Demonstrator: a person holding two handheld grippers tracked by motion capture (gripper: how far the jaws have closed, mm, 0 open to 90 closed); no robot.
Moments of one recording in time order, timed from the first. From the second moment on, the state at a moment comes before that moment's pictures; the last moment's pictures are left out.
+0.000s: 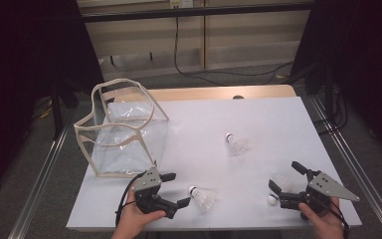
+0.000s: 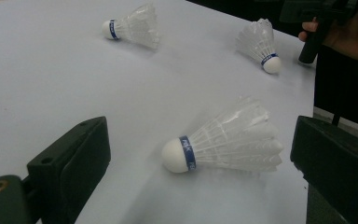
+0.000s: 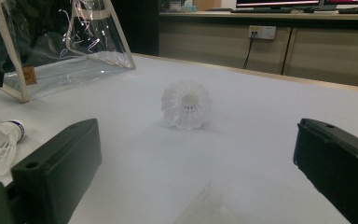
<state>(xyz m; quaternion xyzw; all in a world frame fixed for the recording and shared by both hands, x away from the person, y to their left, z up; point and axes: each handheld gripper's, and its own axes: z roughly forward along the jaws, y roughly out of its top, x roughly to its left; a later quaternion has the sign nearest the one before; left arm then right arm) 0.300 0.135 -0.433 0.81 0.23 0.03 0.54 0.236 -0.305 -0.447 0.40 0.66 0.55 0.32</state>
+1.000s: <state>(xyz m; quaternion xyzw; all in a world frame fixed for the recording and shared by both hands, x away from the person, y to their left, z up) 0.303 0.120 -0.435 0.84 0.20 0.02 0.50 0.236 -0.306 -0.447 0.41 0.65 0.55 0.31</state>
